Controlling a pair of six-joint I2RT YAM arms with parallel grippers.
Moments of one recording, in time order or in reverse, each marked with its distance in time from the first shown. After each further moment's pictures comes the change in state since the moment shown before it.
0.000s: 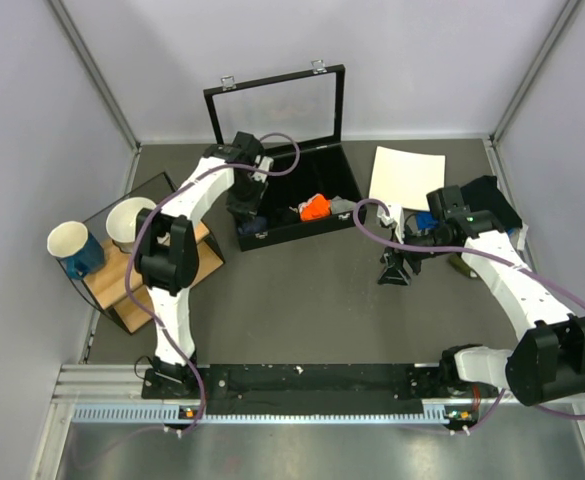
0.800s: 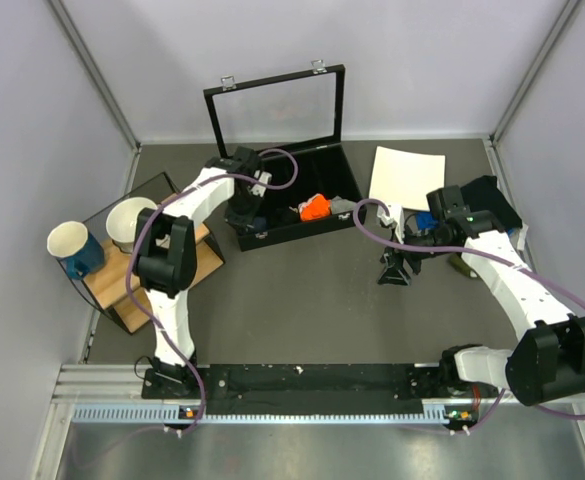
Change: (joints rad) left arm 0.001 -0.056 -0.159 0.064 -0.014 0.004; right arm 0.000 0.000 0.000 0.000 0.000 0.000
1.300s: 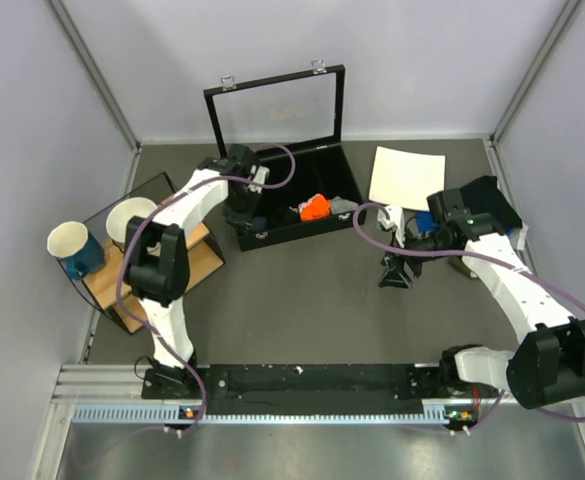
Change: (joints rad) left arm 0.001 -0.031 -0.025 0.037 0.008 -0.003; right arm 0.000 -0.005 -0.016 -0.001 0.002 -0.010
